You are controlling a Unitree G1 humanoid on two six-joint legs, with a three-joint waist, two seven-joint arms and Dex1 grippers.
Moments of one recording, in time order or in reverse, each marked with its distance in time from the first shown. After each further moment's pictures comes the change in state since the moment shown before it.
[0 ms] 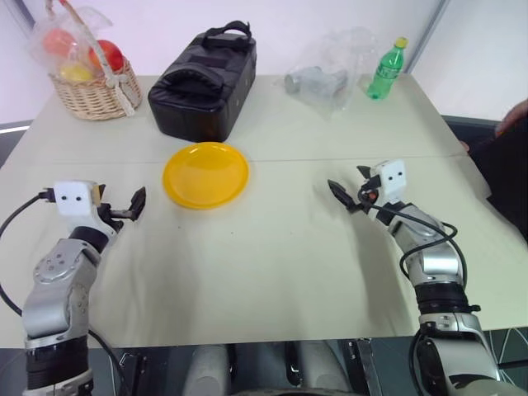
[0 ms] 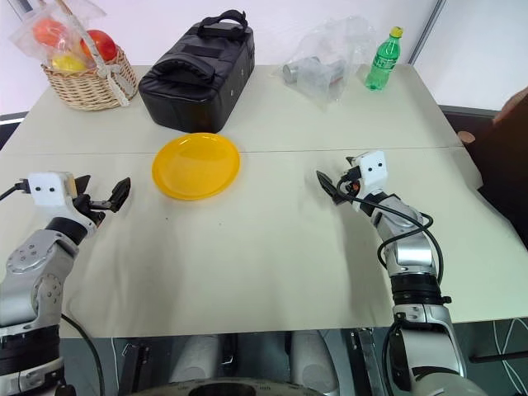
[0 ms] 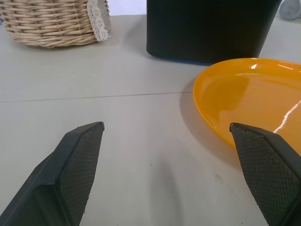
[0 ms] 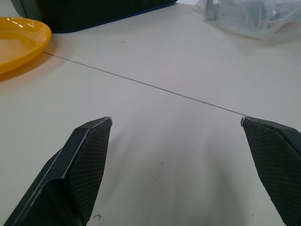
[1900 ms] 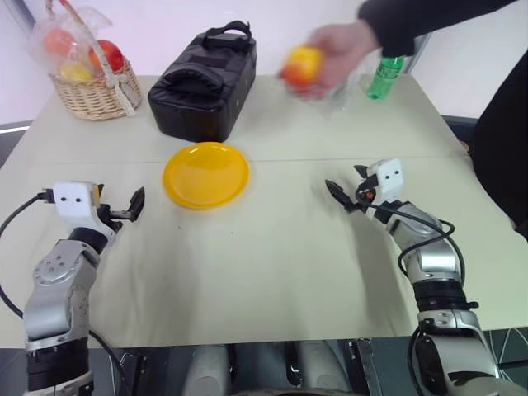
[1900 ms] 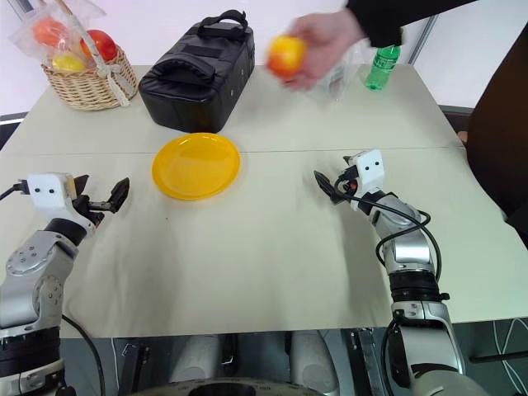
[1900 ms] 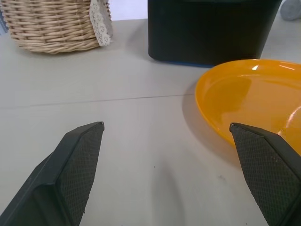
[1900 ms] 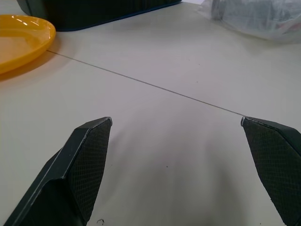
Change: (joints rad) left arm 0.007 -0.005 0.001 0.003 0.024 -0.035 -0.005; right arm -0.019 0.001 0.011 0.022 -0.009 -0.005 0.013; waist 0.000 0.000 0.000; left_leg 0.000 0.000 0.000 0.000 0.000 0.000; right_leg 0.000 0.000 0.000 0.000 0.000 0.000
